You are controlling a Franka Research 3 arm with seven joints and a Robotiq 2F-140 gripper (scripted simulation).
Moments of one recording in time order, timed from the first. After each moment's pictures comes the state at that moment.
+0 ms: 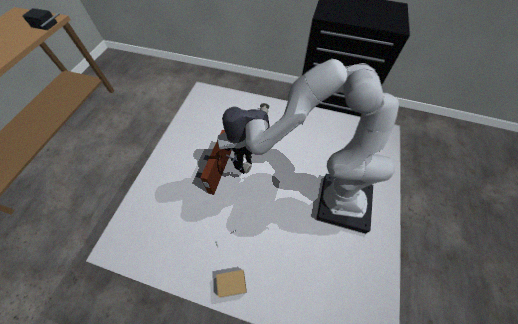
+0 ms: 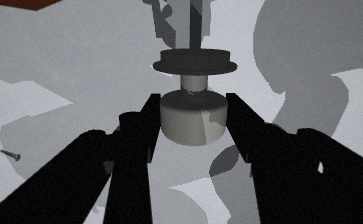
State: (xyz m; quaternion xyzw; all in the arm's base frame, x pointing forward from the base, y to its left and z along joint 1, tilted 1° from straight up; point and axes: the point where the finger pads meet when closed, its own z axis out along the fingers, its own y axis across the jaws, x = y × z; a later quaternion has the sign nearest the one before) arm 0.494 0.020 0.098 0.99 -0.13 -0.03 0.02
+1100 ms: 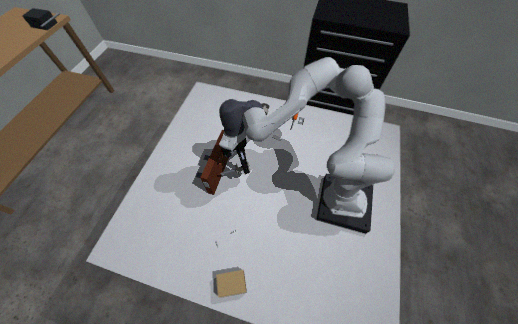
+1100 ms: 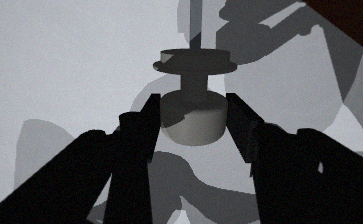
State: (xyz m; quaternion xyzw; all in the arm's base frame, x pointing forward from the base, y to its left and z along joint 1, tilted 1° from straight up) arm 0.497 0.022 0.098 0.95 0.31 -0.05 -0.05
